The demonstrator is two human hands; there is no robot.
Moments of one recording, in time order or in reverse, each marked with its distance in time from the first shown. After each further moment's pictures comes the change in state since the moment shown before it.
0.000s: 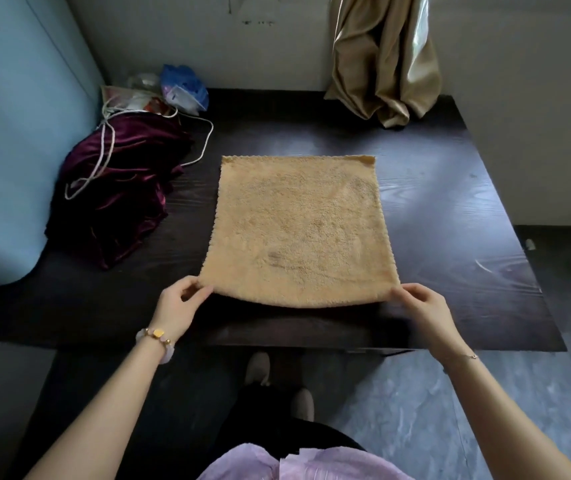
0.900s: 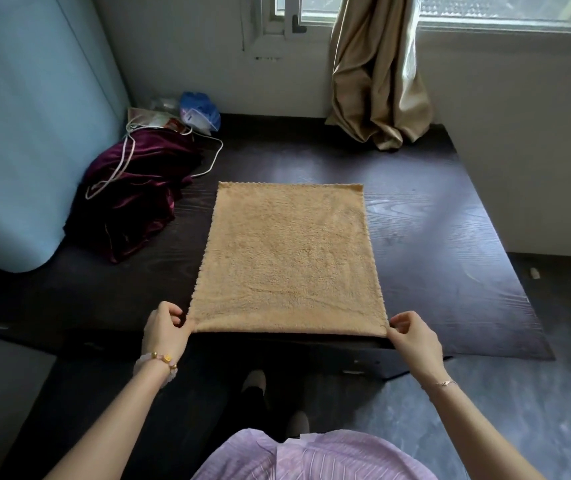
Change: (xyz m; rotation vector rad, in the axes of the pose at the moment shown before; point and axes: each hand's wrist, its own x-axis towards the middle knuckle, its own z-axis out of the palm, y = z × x) left_hand -0.041 -0.043 0.013 0.383 0.299 -0.123; right_hand -0.025 0.041 -0.003 -0.570 0.126 -0.036
